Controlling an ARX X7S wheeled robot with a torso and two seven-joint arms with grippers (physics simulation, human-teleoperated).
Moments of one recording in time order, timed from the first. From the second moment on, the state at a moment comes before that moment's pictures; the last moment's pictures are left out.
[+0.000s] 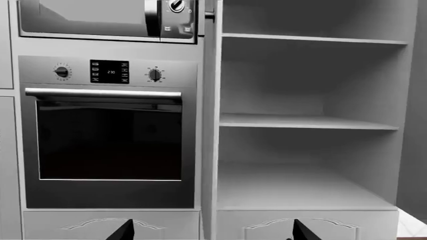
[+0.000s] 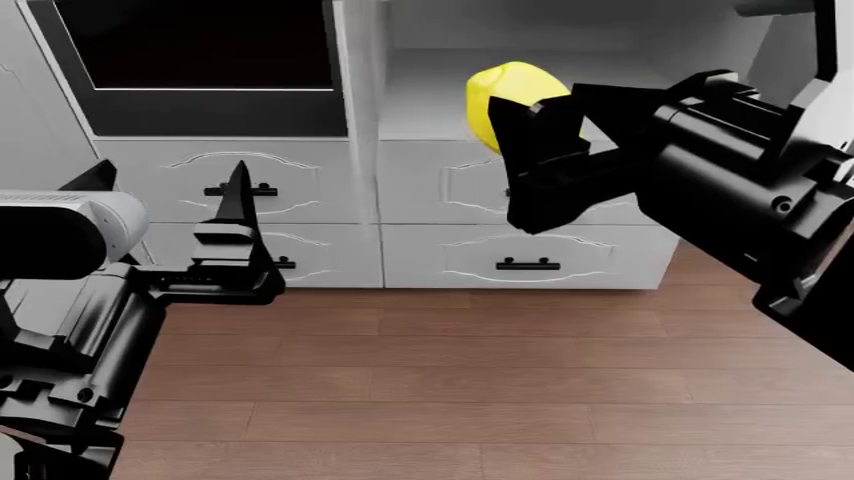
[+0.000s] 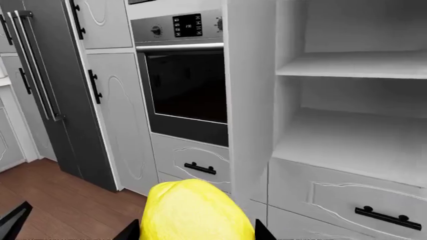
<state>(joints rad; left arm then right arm) -0.61 -0.77 0.10 0.93 -1.35 -0.75 -0.99 1.29 0.71 -0.33 -0.45 2.05 0.99 0.97</state>
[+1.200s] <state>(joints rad) -0.61 -0.78 0.12 0.93 -1.35 -0.74 -1.00 1.29 0.72 -0.35 -0.47 2.06 0.97 0.98</state>
